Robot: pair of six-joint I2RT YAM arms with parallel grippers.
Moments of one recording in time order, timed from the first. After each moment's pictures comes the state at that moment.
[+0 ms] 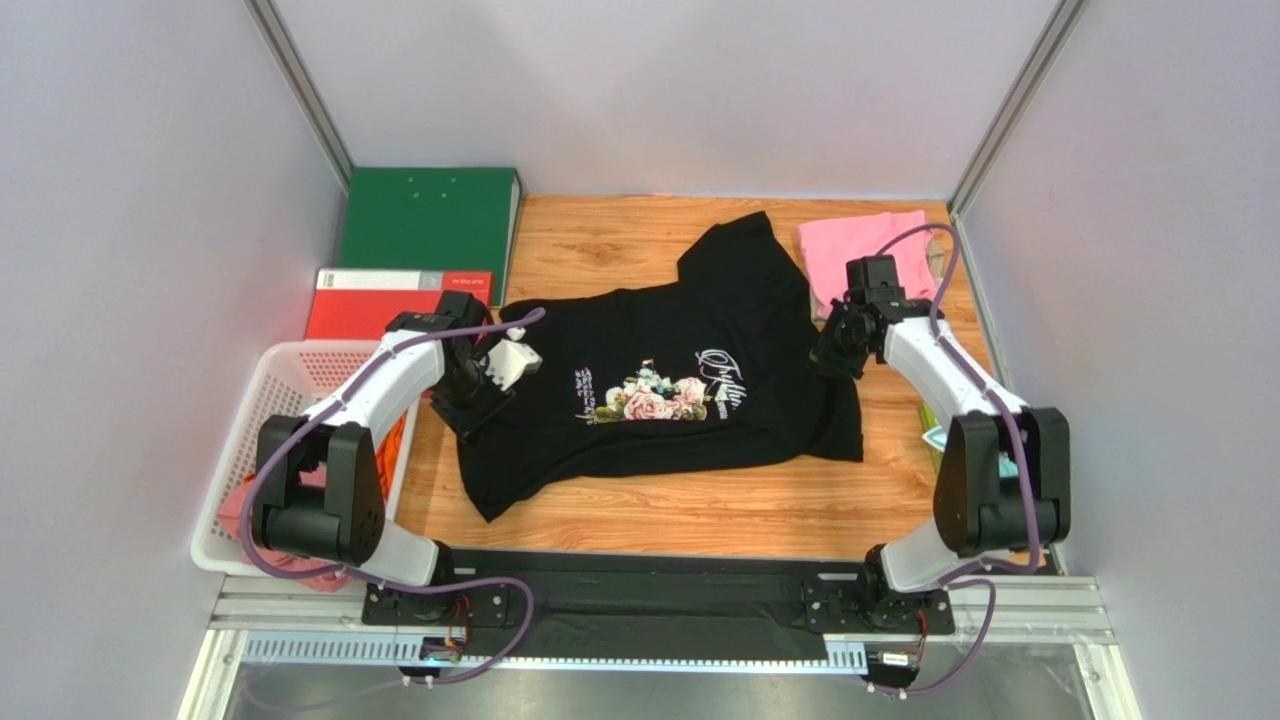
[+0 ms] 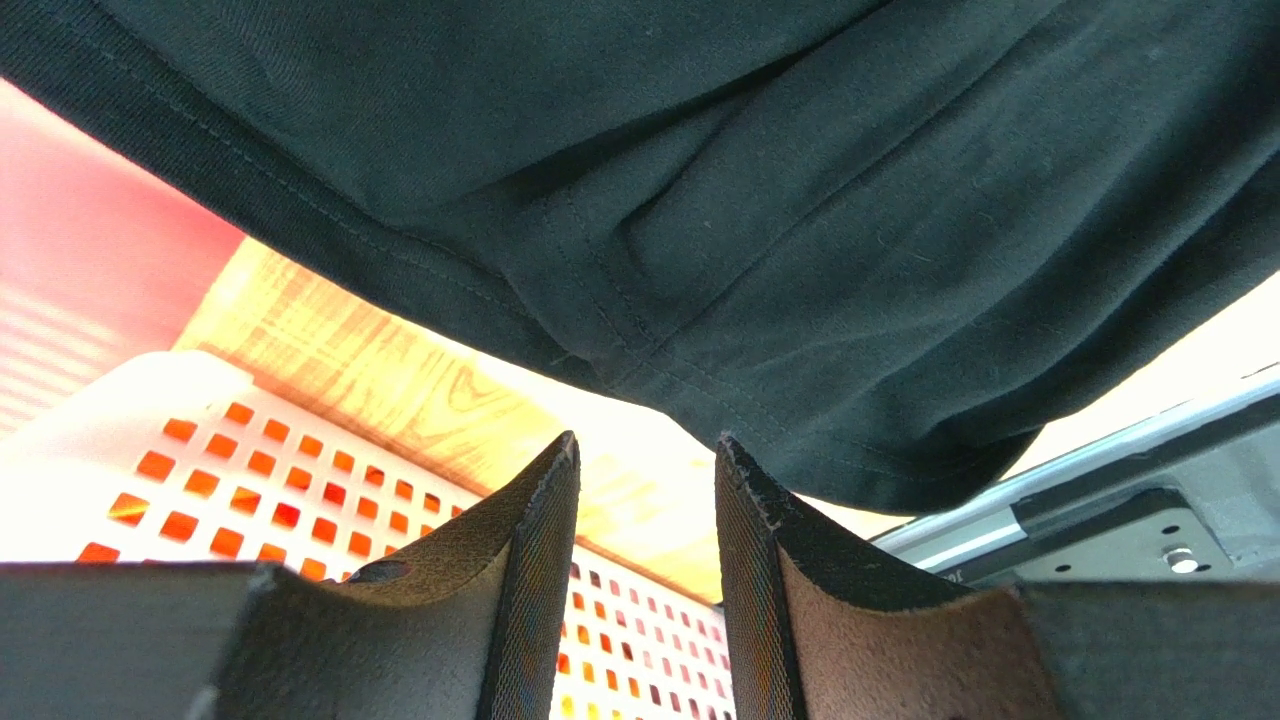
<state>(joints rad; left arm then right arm) -0.15 1.48 0.98 -0.97 0.07 0.64 0.09 1.57 1.07 -0.61 -0.06 0.56</state>
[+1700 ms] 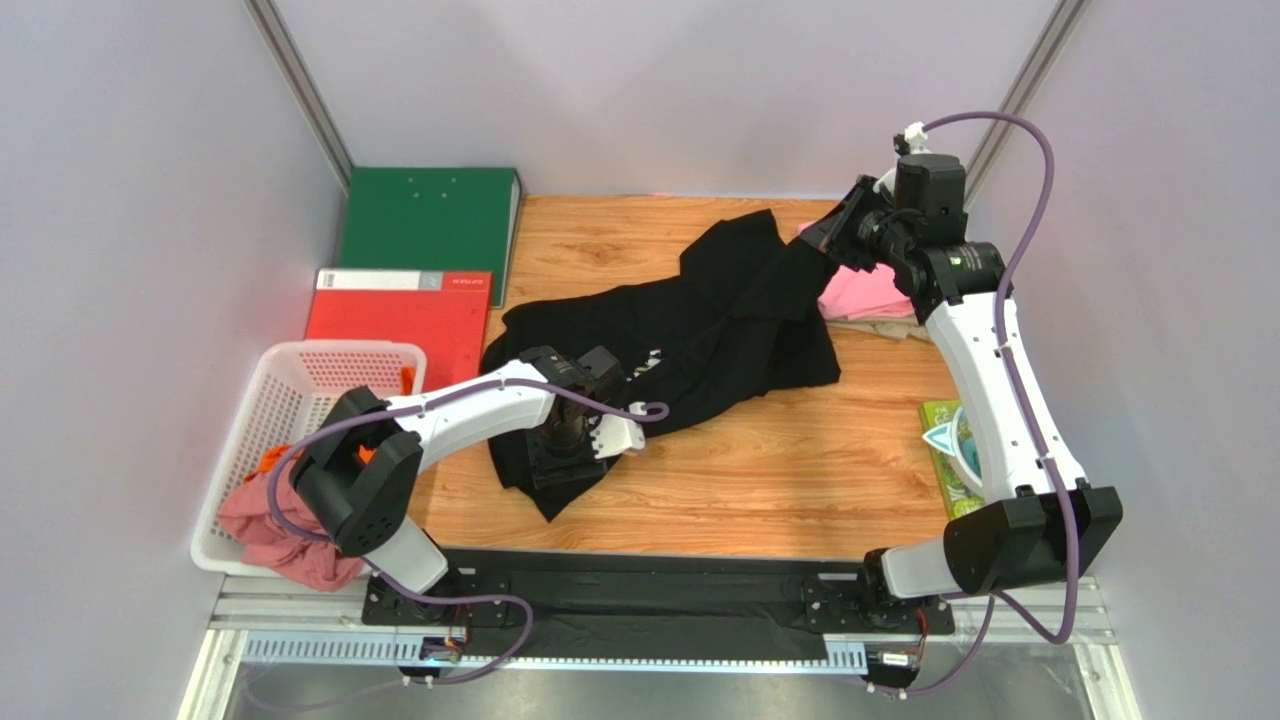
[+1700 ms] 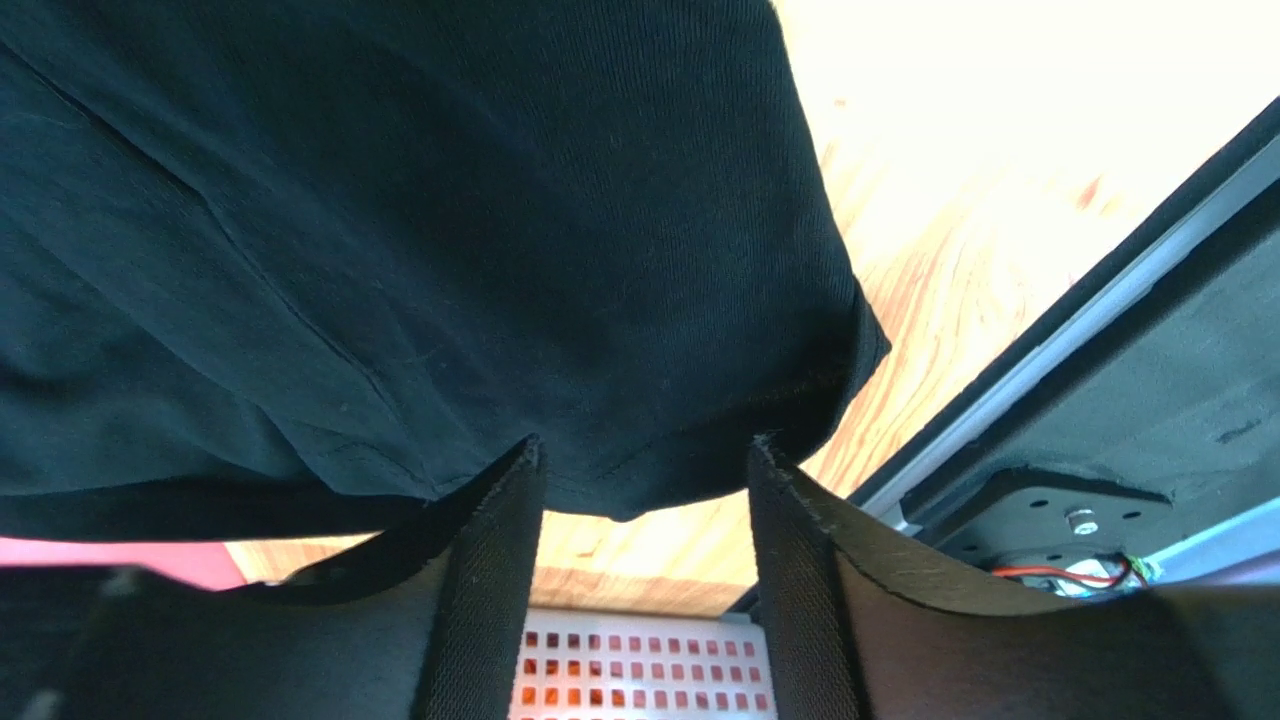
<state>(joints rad) -0.78 1.59 1.02 -1.02 -0.01 0.55 0.13 1.41 1.55 -0.65 -0.20 0.61</state>
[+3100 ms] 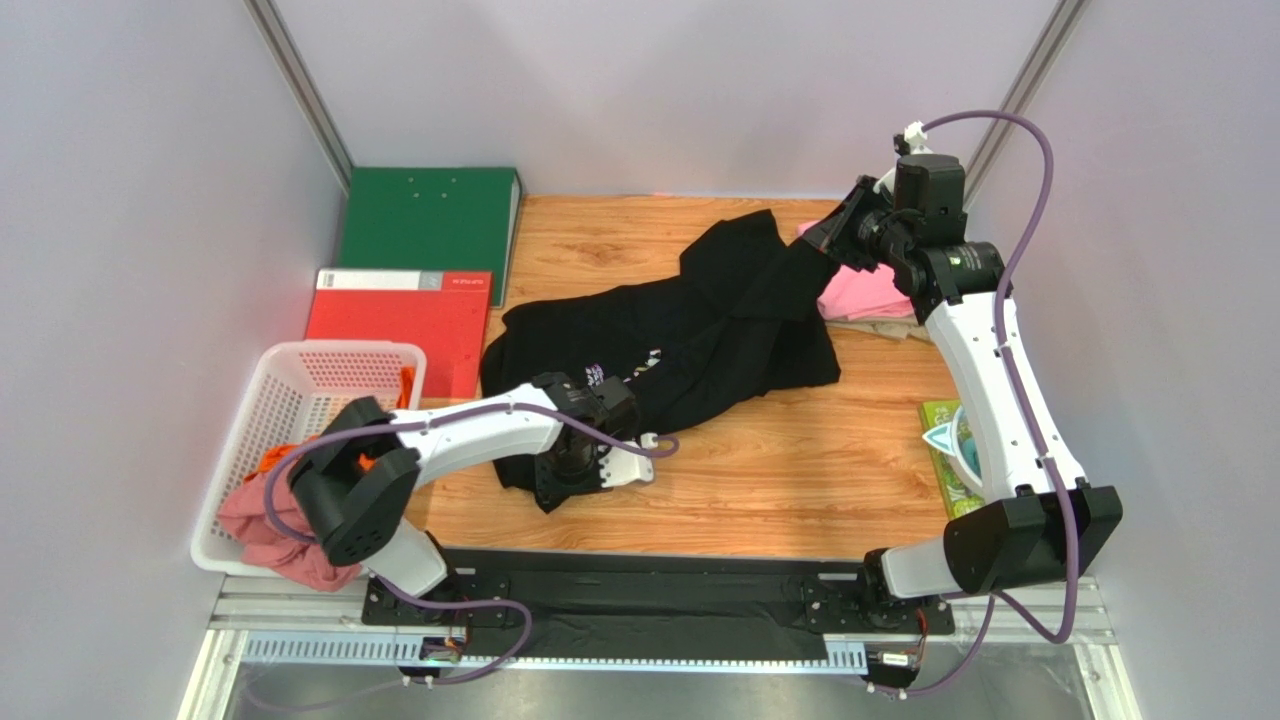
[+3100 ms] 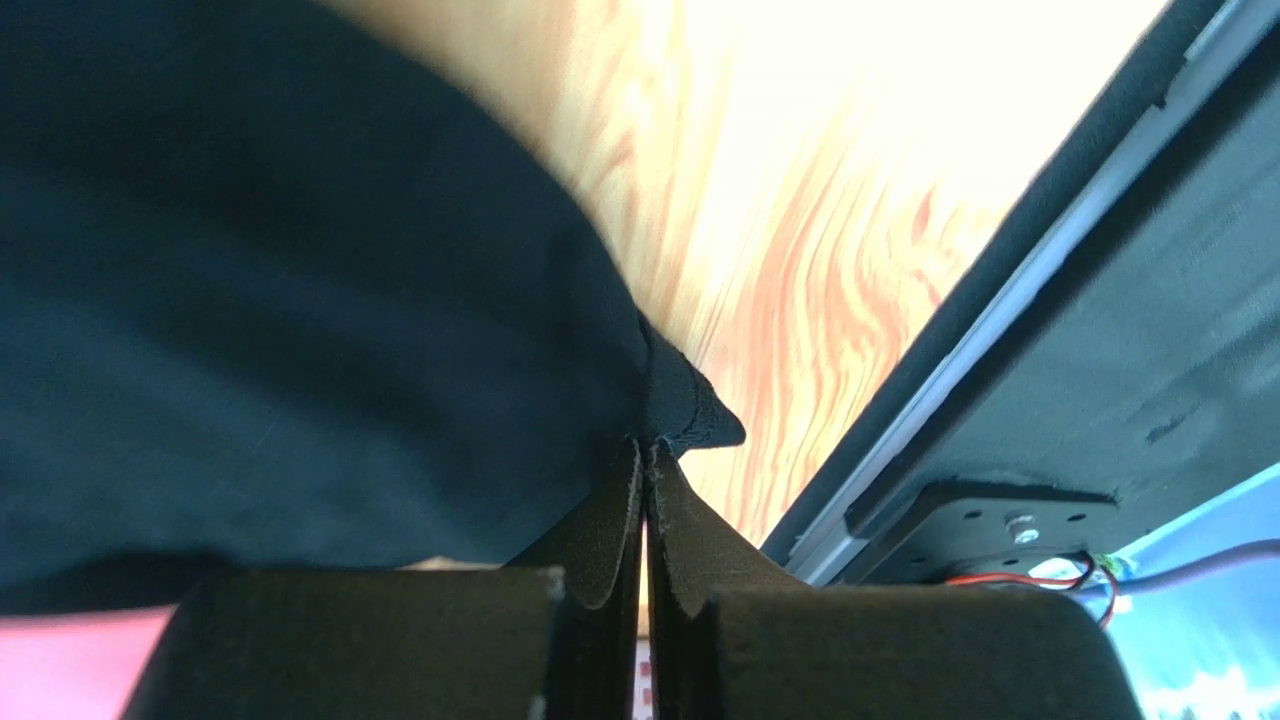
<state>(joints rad) -0.91 1.59 0.95 -0.98 0.03 0.52 0.13 1.41 1.55 -0.65 -0.18 0.59</state>
